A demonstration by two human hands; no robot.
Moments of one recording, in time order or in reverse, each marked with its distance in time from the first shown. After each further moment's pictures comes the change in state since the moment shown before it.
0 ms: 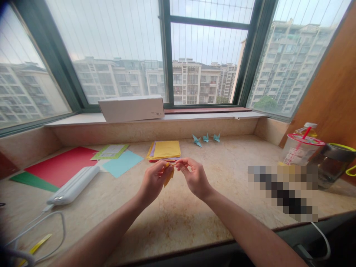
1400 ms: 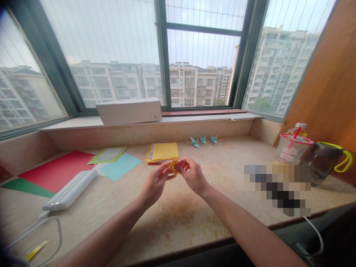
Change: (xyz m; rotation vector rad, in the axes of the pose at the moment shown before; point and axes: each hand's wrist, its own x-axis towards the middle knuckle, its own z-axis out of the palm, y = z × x) left_hand -0.004 -0.006 0.017 -0.602 -0.094 -0.275; right_hand 0.008 0.021 -0.001 -0.055 -0.058 0.036
